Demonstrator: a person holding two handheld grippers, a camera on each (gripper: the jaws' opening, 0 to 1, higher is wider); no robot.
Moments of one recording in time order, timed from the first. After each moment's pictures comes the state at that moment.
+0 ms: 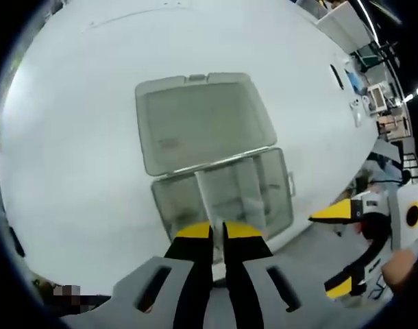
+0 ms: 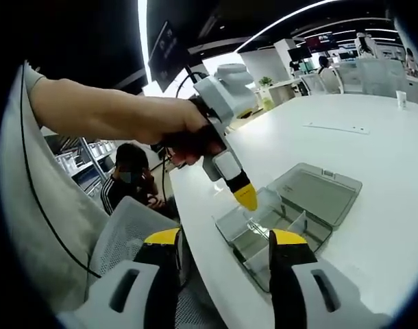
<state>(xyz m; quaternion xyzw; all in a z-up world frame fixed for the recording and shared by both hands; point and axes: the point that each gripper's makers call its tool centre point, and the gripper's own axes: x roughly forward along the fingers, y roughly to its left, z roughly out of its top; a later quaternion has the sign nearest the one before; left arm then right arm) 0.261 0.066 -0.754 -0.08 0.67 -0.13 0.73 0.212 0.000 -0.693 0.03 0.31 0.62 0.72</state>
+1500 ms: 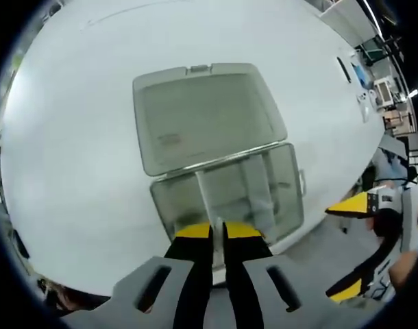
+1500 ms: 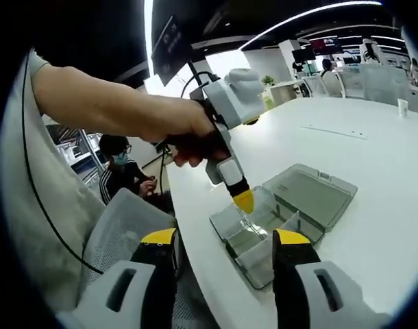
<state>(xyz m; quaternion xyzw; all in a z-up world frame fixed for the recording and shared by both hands) 0.260 0.066 -0.768 -0.06 0.68 -0.12 0.72 0.215 -0.006 -0.697 -0.01 0.31 0.62 0.72</state>
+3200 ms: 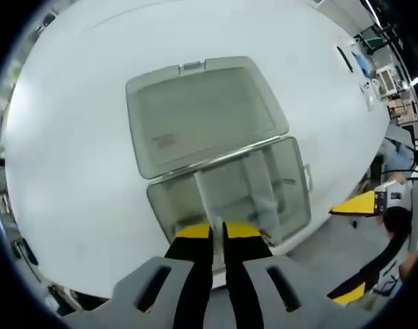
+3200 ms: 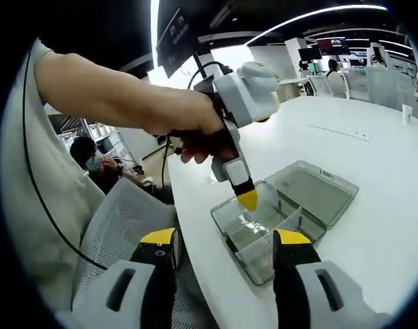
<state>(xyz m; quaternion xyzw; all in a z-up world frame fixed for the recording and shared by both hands) 0.259 0.063 -0.773 -0.02 0.68 -0.12 0.72 0.208 -0.007 -0.702 -0.03 0.31 0.62 0.72</state>
